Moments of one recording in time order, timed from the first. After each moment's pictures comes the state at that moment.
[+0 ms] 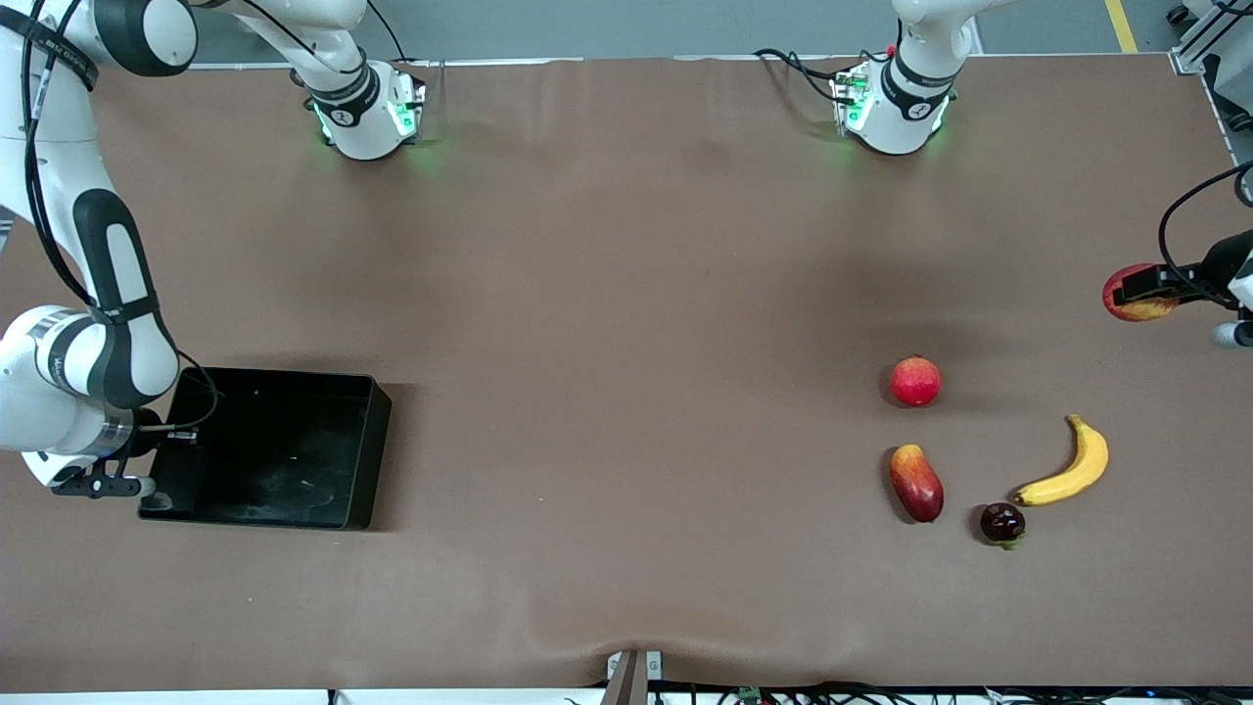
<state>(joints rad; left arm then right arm) 0.30 0.09 -0.07 -1.78 0.01 1.68 0.20 -0.24 0.71 -0.05 -1.58 0.02 2.22 -0.26</state>
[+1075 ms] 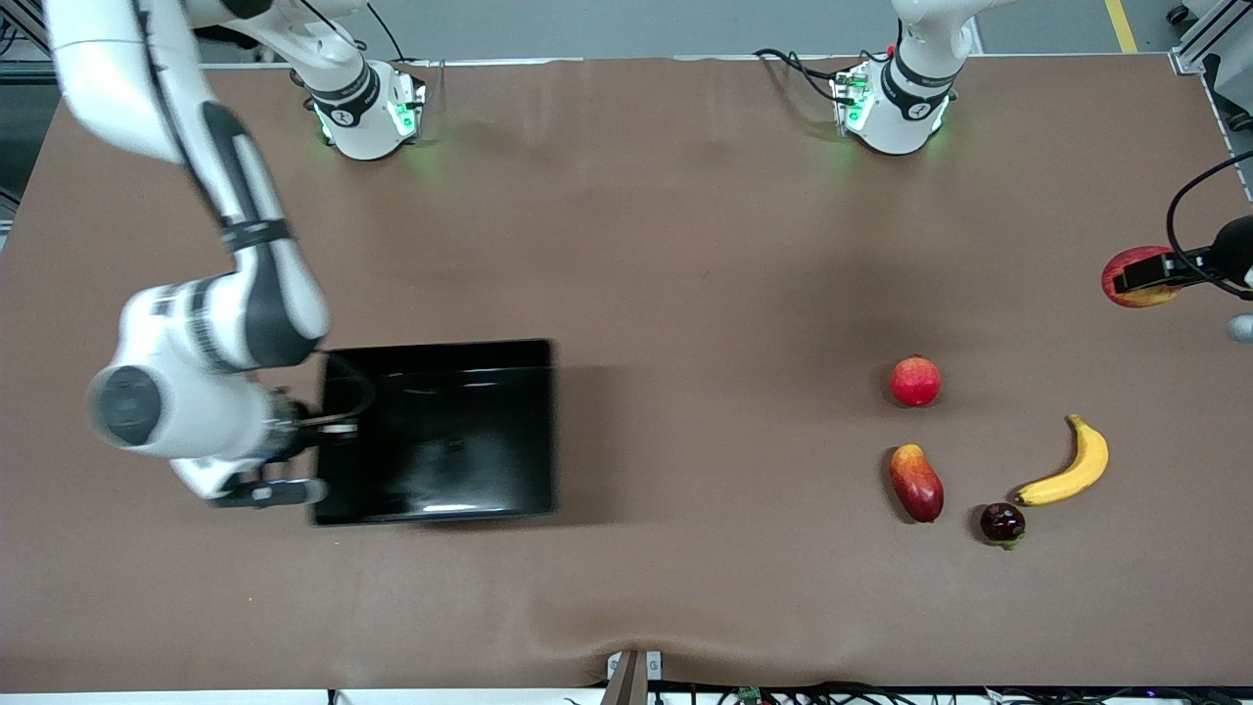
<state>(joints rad) 0.30 0.09 -0.15 -1.68 0.00 1.58 0.07 0.19 0.59 0.02 -1.43 0.10 1.90 0.15</state>
